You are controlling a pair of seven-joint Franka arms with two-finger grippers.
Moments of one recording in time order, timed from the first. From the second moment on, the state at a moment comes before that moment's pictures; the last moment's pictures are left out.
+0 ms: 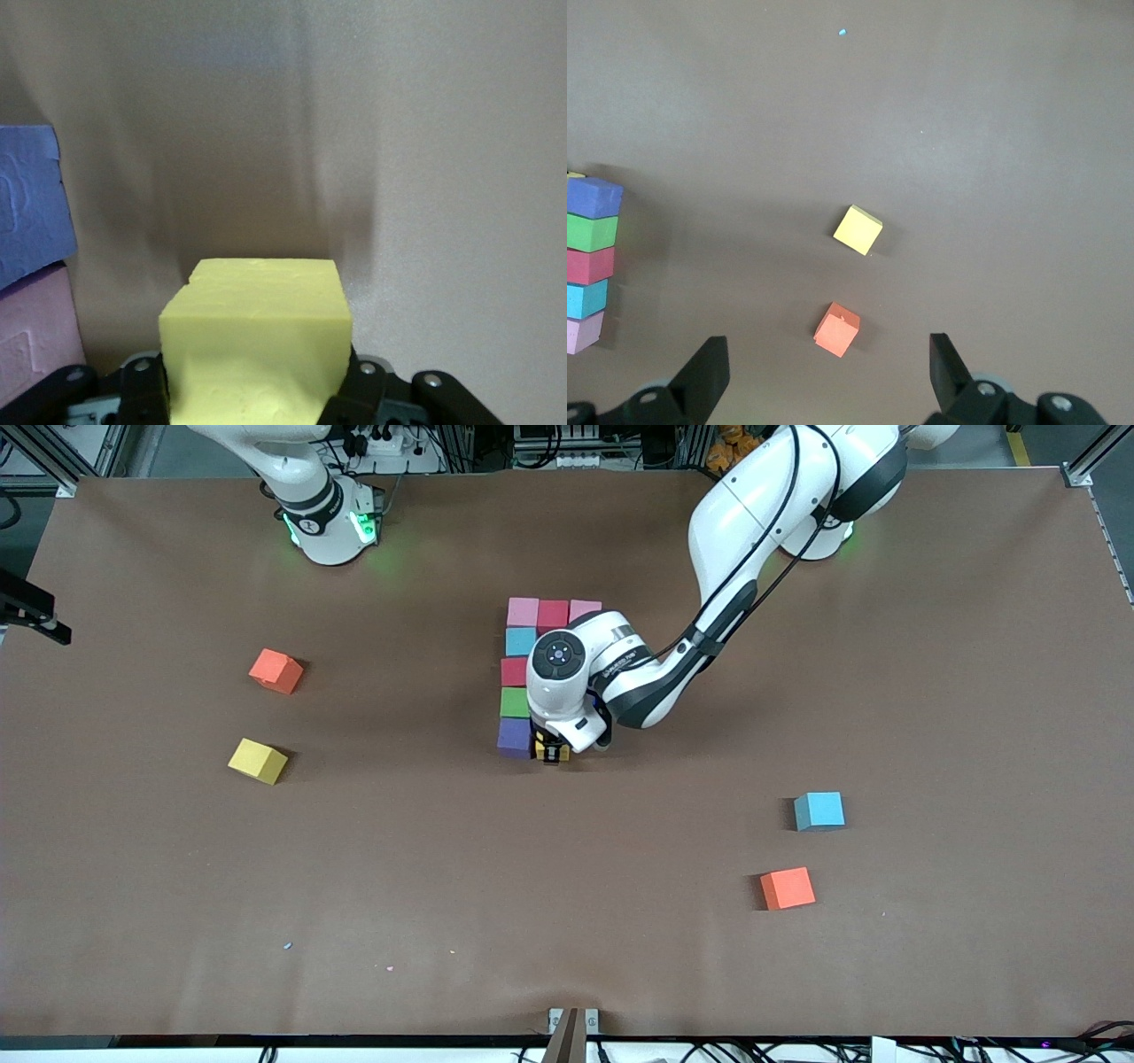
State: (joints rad) left arm -0.55 0.92 -0.40 -1.37 0.31 2.28 -2.52; right arm -0.09 0.03 -0.07 -1.48 0.06 1.48 -0.34
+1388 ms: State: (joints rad) left arm -0.56 0.93 -0.40 -1.37 0.31 2.31 -2.55; right arm -0.04 0.04 -0.06 -1.47 0.03 1.44 -0.01
